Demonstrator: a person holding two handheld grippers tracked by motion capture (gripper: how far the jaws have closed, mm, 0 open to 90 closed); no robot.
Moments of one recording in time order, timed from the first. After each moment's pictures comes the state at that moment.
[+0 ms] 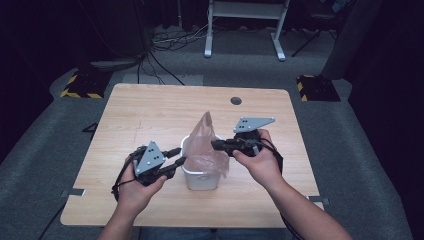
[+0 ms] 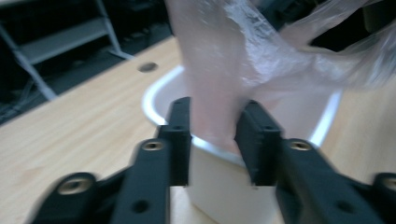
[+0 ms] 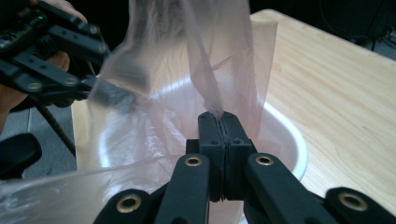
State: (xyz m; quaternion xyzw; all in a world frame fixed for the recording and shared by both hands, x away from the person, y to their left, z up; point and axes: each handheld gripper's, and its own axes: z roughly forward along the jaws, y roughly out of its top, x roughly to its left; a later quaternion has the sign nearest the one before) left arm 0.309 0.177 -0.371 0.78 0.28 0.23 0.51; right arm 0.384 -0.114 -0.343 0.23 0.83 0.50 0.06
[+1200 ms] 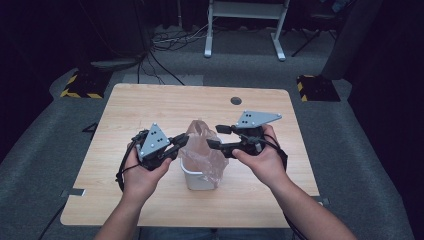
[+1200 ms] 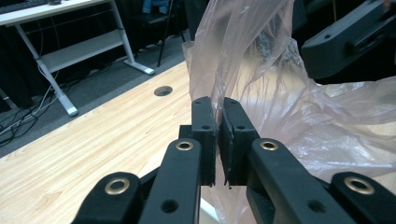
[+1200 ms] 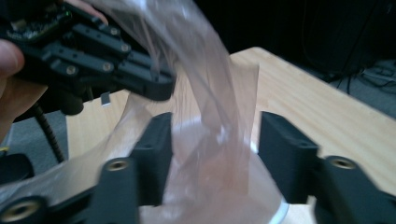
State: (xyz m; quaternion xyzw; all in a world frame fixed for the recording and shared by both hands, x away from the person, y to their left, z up) left arm 0.328 0.157 -0.338 0.77 0.29 0.25 0.51; right arm 0.374 -0.108 -0.311 0.21 0.82 0.53 0.11
